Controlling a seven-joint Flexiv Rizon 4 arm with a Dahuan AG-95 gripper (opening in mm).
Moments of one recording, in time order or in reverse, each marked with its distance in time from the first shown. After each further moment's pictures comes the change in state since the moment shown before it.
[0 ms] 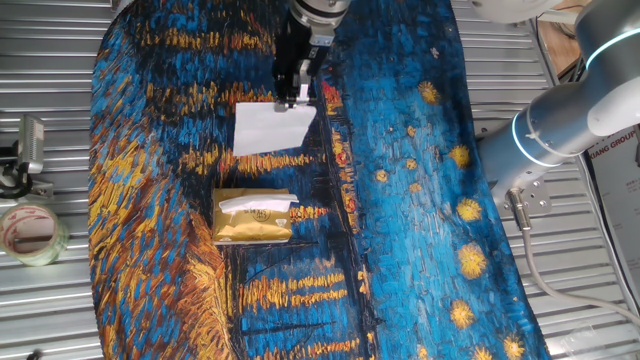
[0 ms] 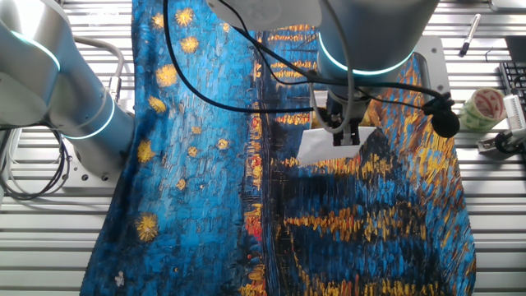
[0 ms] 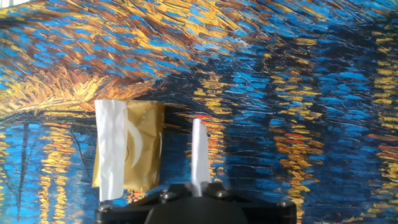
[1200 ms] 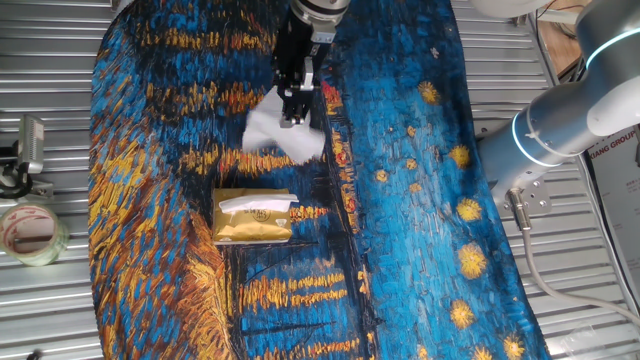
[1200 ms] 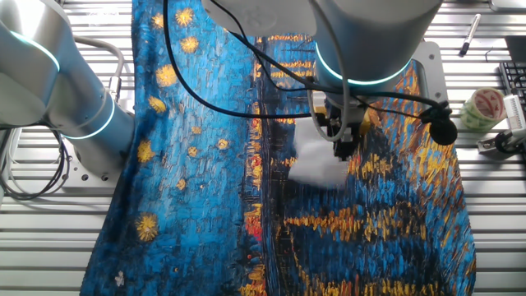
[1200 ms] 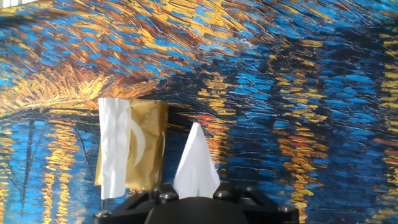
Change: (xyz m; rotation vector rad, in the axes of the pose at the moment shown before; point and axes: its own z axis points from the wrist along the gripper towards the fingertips) arm 0.000 0.000 0.001 -0.028 -0.008 -0.017
